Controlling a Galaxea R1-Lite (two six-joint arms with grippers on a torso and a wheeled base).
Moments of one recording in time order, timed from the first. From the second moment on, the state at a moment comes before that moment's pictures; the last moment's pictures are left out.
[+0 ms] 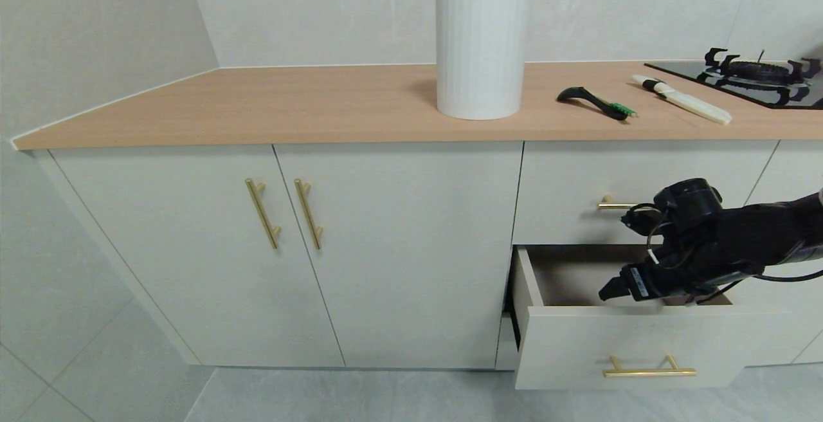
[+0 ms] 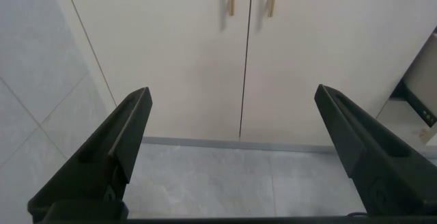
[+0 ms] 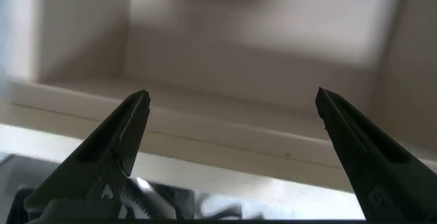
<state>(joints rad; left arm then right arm) 0.00 0.00 0.00 0.00 0.05 -0.01 0.11 1.96 -1.09 0.11 0.04 -0.04</state>
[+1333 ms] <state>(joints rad) 0.00 0.00 0.00 0.00 0.05 -0.01 0.13 1.84 -0.95 0.58 0.05 -0.05</state>
